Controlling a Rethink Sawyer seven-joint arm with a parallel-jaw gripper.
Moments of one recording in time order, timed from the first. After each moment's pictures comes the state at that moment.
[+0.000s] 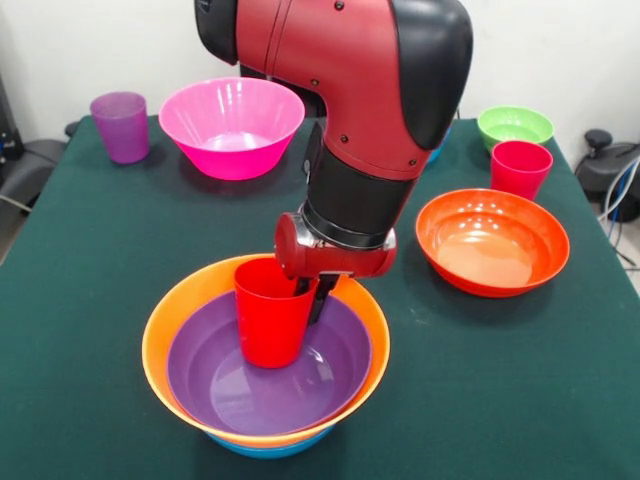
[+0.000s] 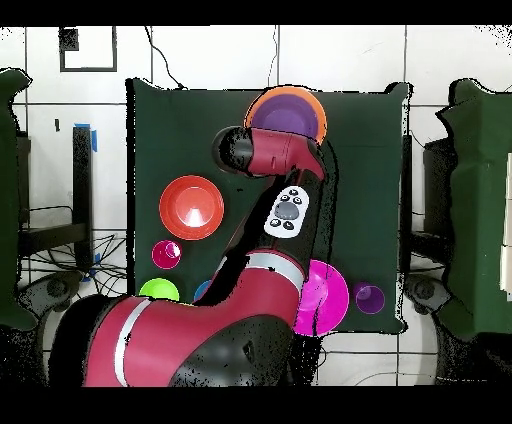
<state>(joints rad) 0.00 -0.21 -0.35 1.11 0.13 0.57 1.28</state>
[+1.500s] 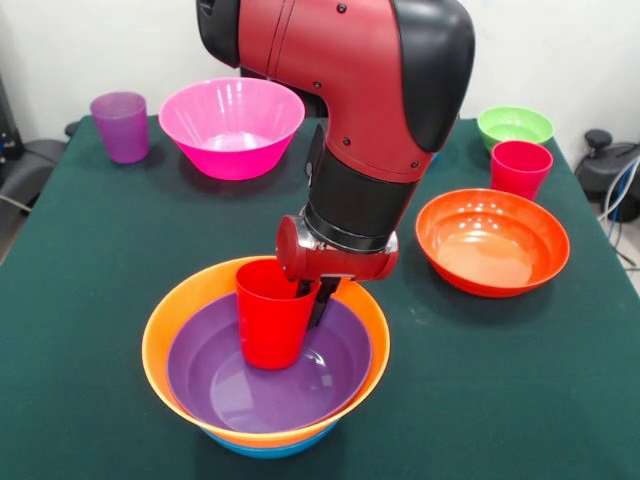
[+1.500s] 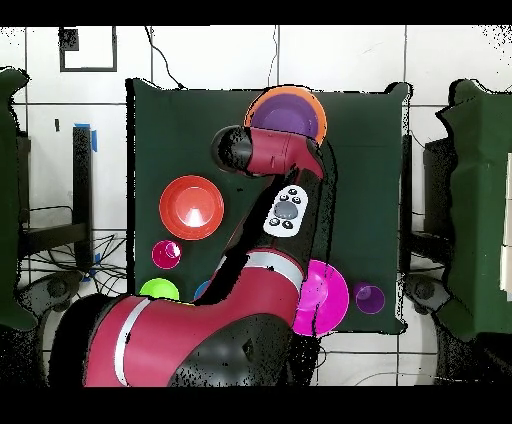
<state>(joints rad) 0.00 -0.21 -0.35 1.10 0.13 0.56 1.30</state>
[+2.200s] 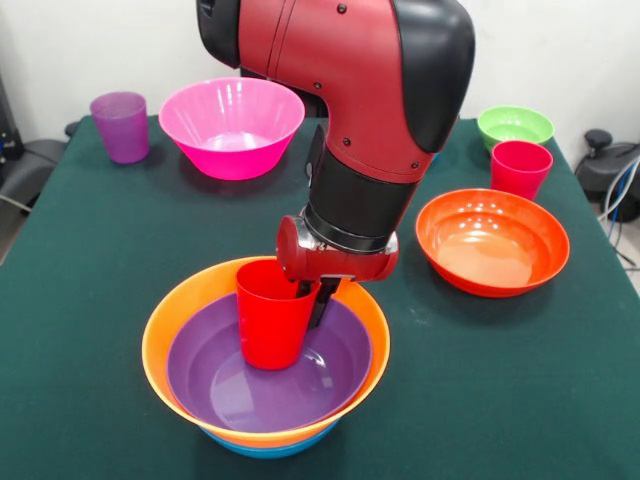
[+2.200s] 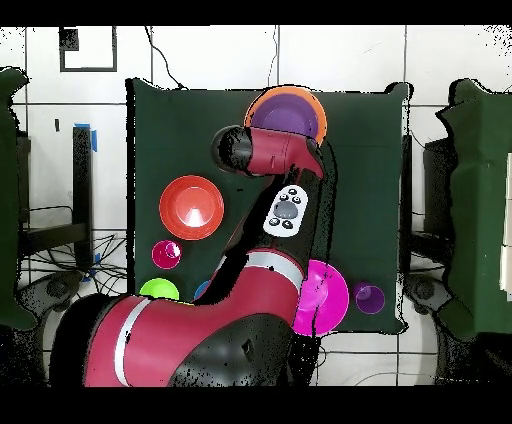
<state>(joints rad) 0.00 -0.21 -0.35 1.10 0.13 0.56 1.30</state>
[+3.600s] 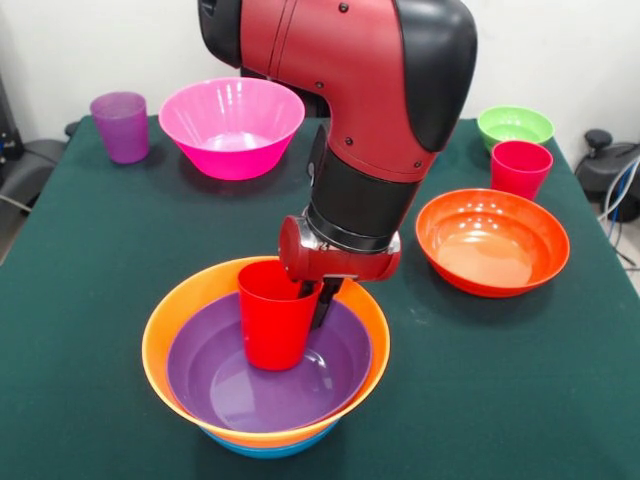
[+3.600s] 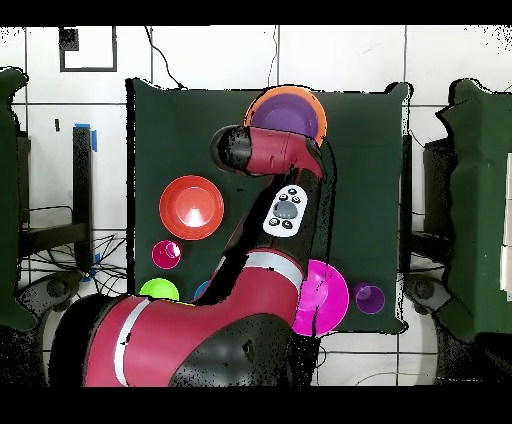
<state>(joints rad) 0.00 -0.21 -0.35 1.10 0.13 0.56 1.30</state>
